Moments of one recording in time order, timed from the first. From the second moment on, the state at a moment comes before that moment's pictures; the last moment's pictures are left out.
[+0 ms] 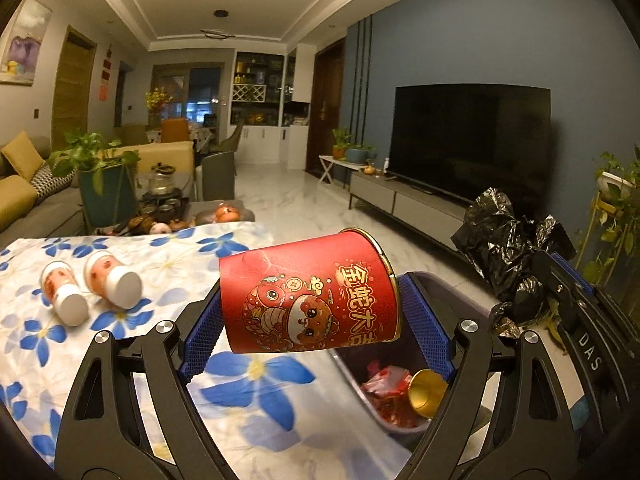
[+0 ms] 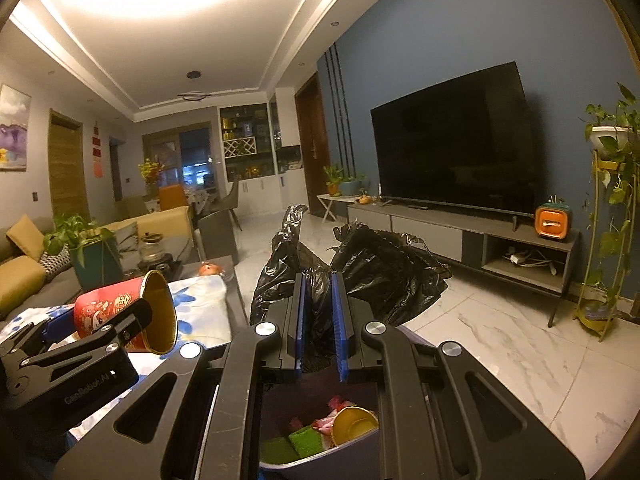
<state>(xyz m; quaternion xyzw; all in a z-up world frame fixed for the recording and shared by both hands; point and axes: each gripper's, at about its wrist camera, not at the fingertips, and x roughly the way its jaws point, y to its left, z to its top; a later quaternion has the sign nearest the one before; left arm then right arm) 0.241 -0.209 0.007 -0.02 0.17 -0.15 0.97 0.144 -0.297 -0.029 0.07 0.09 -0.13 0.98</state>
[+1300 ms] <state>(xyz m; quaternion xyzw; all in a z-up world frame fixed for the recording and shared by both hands) 0.273 -0.254 -0.021 -0.02 0.18 -0.22 0.96 0.153 -0.313 -0.046 0.10 0.09 -0.15 0.98</state>
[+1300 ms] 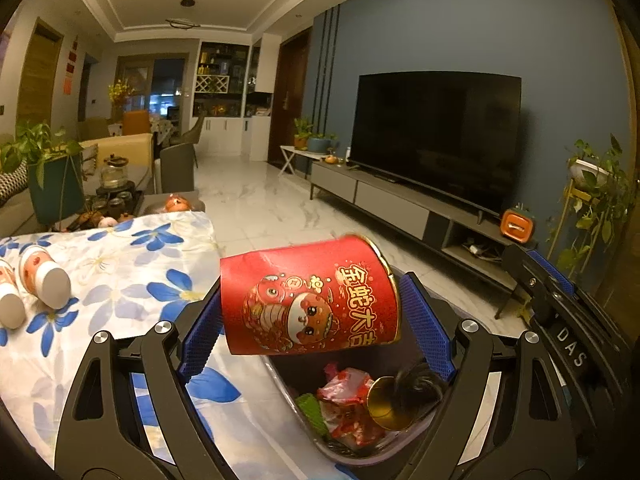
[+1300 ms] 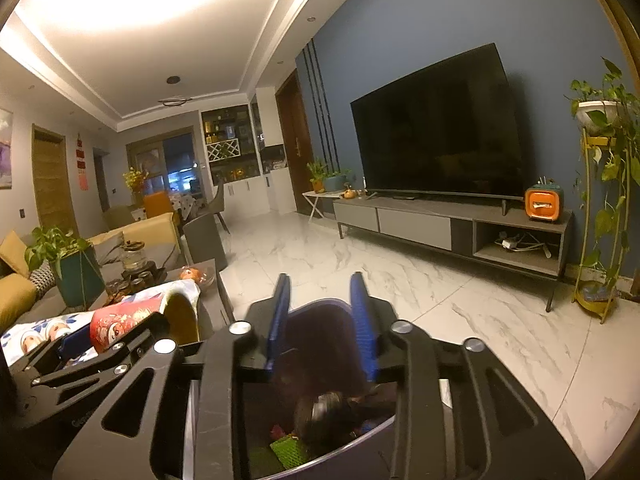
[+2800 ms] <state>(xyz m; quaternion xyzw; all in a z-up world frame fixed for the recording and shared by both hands) 0.239 -0.038 -0.035 -0.07 0.20 0.04 0.98 0.176 -0.174 -0.050 0.09 0.11 -0.01 0.99</state>
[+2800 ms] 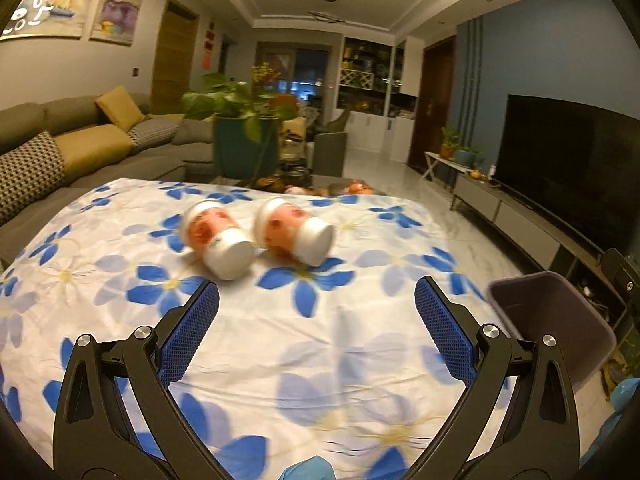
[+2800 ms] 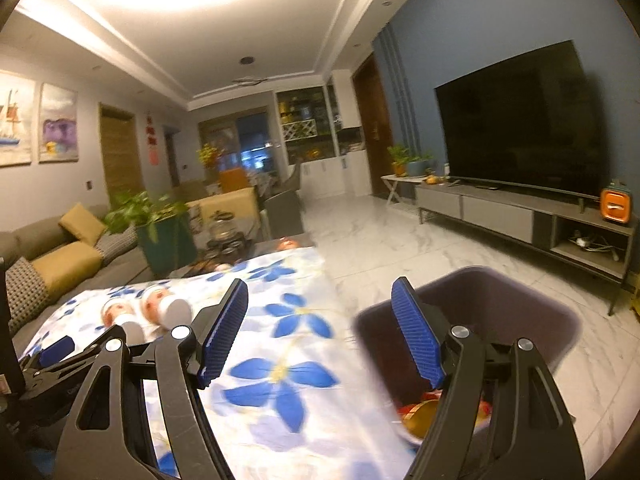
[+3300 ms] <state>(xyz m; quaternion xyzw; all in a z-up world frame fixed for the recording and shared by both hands) 0.248 0.040 -0.028 -0.08 0.19 0.12 0.97 0.261 -0.076 -0.055 0.03 0.15 0.09 0.98</state>
